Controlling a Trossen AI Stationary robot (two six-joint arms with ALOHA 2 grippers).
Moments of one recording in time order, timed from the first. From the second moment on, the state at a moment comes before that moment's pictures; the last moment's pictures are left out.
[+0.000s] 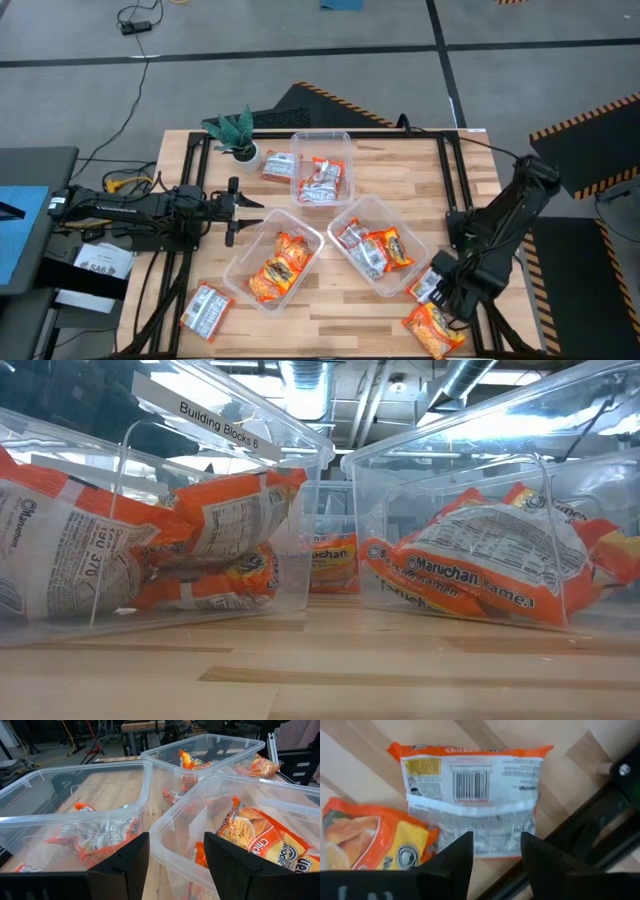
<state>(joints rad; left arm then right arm) -0.01 0.52 0.24 0.12 -0.09 0.07 1.01 1.37 0.90 -1.12 0.03 1.83</state>
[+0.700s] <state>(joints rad) -0.01 0.52 0.24 0.13 -0.11 0.11 1.01 1.49 0.77 -0.84 0.03 1.72</state>
